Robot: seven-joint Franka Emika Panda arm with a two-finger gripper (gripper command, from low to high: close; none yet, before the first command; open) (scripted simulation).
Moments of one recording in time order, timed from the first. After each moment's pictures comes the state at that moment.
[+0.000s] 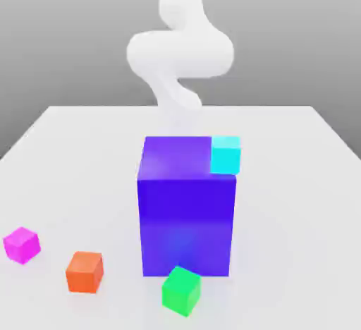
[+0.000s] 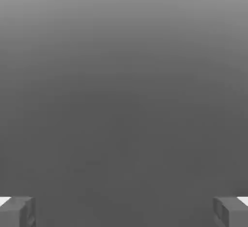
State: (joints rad) arm -0.05 -0.71 -0.01 -2.32 -0.04 2.34 0.81
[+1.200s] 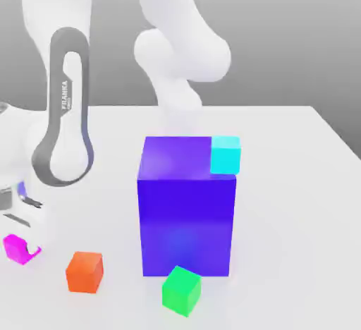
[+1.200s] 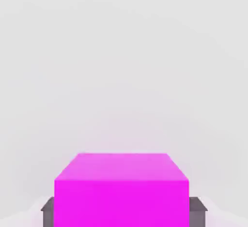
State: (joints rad) arm -0.61 0.41 -0.14 -2.51 0.23 2.91 0.34
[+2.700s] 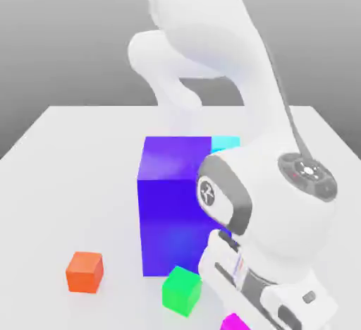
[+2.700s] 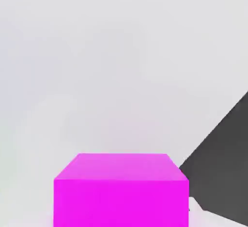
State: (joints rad) arm -0.13 0.56 0.39 -2.14 -0.62 2.49 -0.99
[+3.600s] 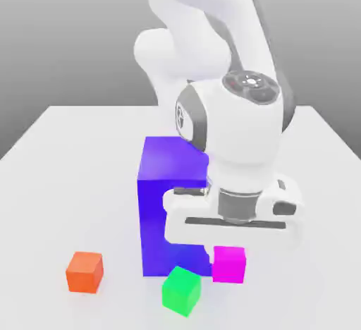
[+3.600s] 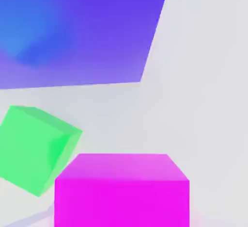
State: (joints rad) arm -0.68 0.14 0.76 -2.54 -0.17 2.57 -2.04
